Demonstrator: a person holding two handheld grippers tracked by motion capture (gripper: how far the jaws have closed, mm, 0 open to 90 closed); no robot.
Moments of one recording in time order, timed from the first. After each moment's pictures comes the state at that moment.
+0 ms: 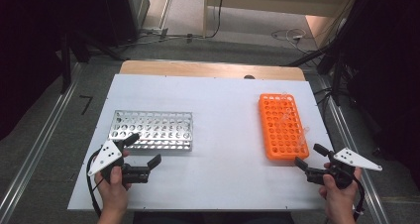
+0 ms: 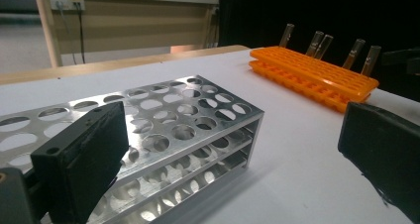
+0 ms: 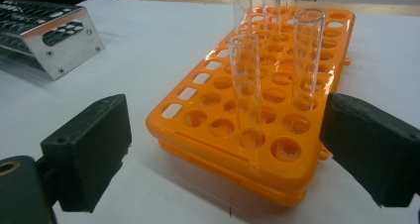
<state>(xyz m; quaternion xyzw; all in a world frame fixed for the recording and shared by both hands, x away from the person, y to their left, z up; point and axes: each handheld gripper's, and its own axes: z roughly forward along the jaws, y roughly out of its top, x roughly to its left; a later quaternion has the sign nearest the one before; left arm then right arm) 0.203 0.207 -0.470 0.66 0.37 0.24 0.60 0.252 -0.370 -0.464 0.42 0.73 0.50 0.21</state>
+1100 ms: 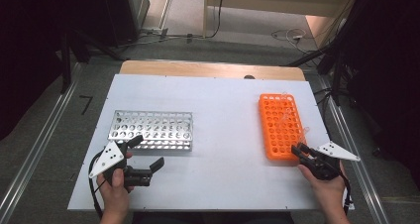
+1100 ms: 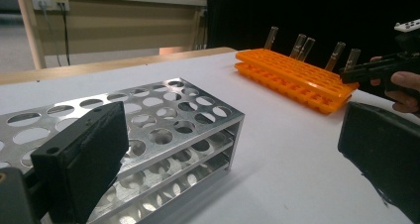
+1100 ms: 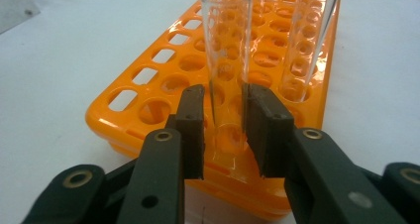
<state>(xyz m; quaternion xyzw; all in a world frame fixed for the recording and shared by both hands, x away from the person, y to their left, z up) 0.198 0.201 -0.468 0.67 0.37 0.23 0.61 0.274 -0.347 -0.480 0.45 0.75 0.42 0.25</state>
